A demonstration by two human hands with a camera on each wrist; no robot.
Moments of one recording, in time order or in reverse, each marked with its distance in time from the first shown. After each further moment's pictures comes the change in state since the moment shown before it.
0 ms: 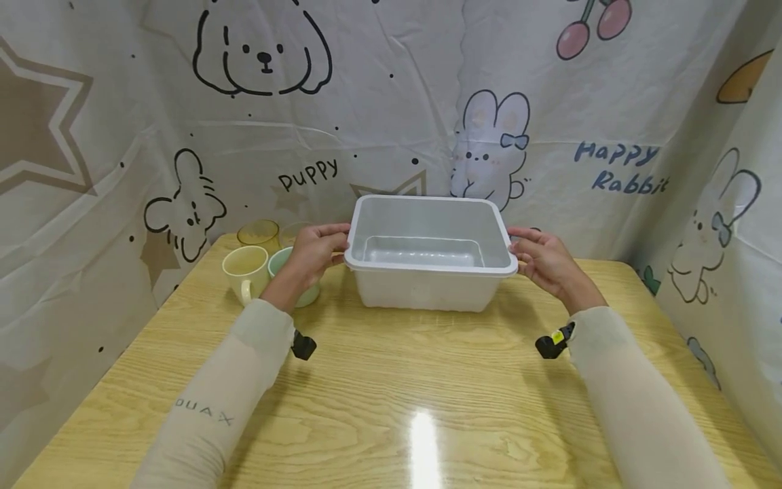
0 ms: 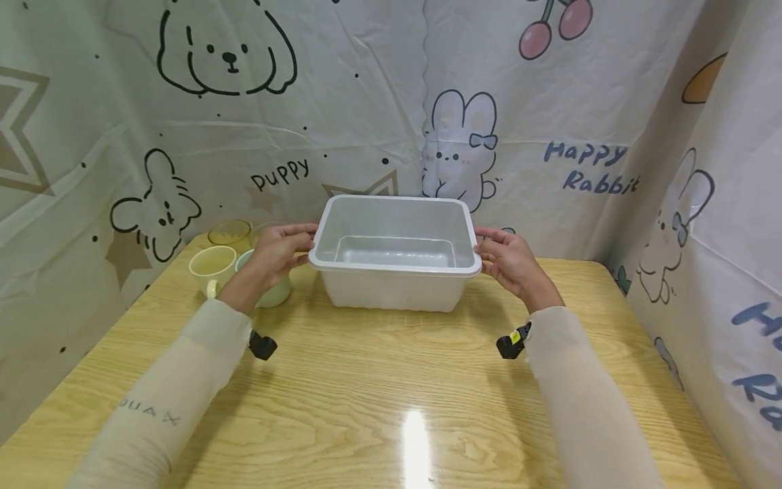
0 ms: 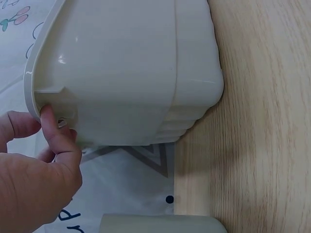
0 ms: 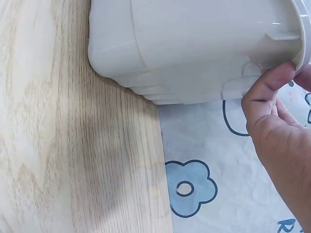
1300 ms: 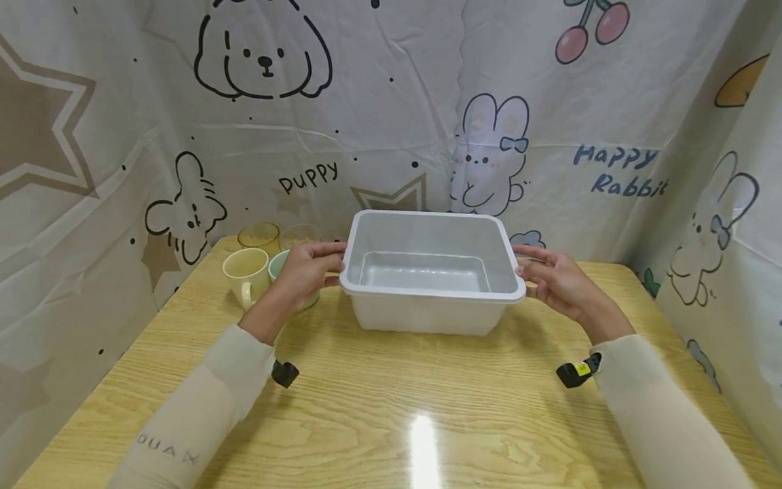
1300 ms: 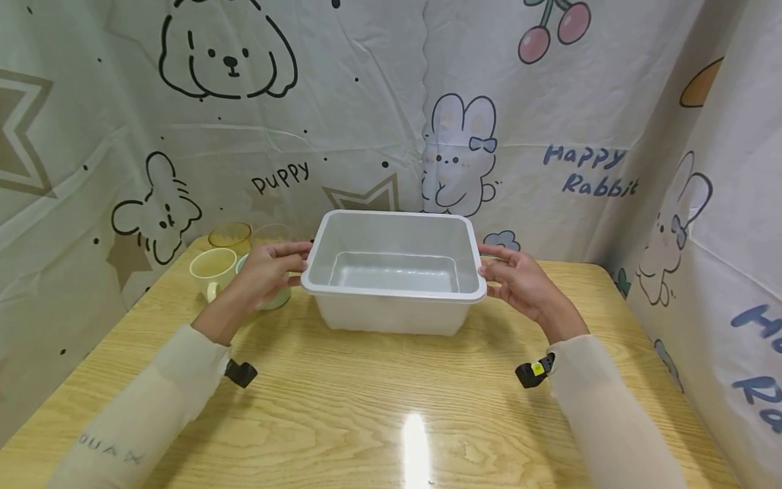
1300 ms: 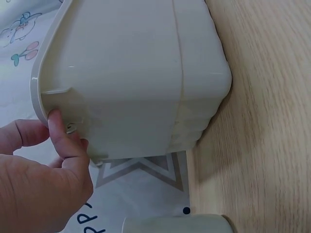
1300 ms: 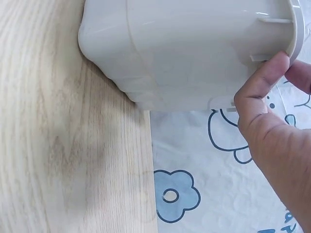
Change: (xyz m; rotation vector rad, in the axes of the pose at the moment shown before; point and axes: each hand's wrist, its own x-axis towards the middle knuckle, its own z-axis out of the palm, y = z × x) left_hand -0.047 0.001 -0.009 0.095 -0.105 0.013; right_hand -0.039 0.003 -0.008 -0.079 -0.162 0.000
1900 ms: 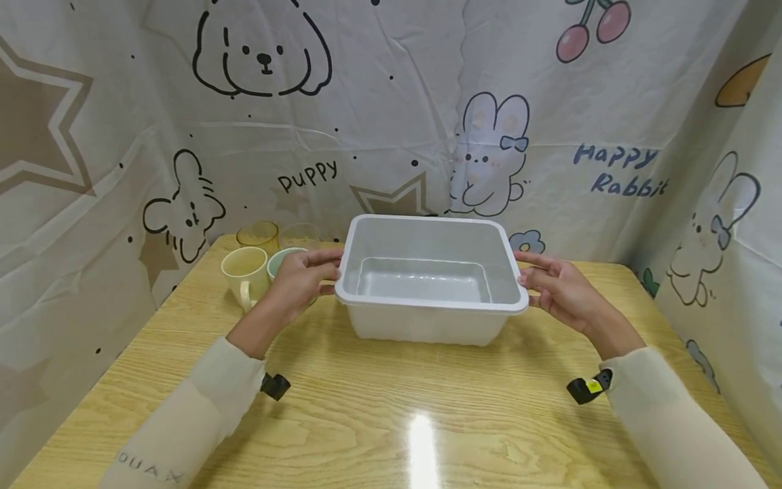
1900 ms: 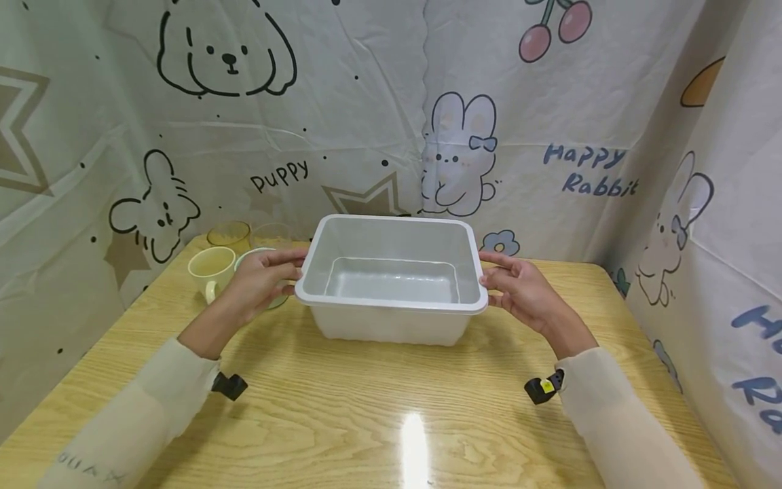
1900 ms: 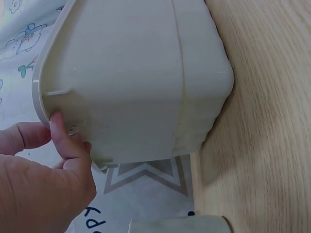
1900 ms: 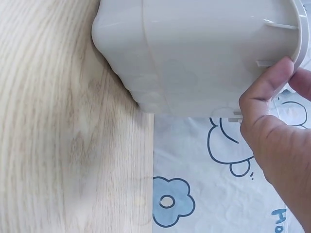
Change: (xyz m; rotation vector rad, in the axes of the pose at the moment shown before) left_hand -0.019 -0.002 -0.001 -0.009 -0.032 0.004; right_hand -0.019 0.003 0.008 0.031 -0.049 -0.040
